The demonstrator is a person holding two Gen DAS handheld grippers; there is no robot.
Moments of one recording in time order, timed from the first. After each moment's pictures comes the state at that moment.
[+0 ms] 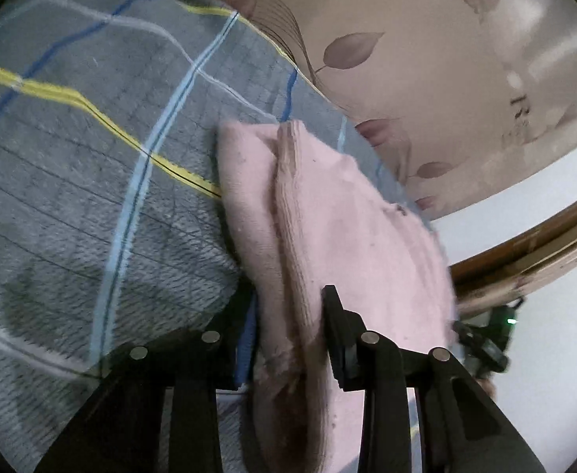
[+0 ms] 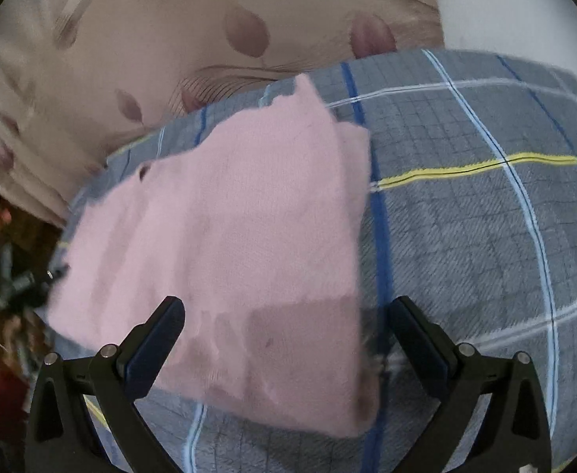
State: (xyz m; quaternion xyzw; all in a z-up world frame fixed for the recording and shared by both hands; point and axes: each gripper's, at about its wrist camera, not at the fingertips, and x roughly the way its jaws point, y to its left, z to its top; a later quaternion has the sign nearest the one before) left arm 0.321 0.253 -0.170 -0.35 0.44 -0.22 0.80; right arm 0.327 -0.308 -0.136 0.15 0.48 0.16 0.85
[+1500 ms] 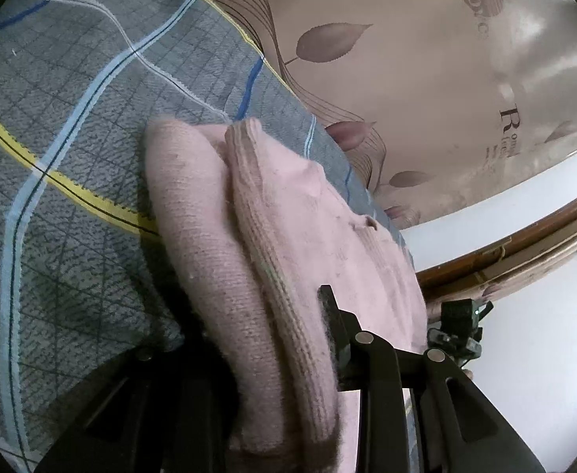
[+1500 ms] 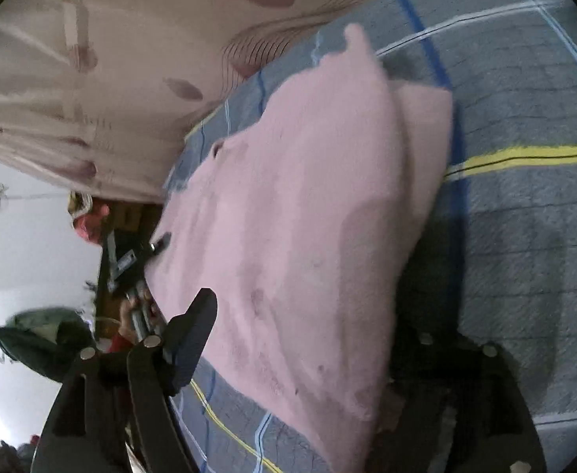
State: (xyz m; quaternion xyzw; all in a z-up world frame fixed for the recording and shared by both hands) left arm 0.363 0.221 -0.177 -0.38 0.43 -0.26 0.78; right arm 0.380 -0.306 -0.160 0.27 0.55 0.34 0.71
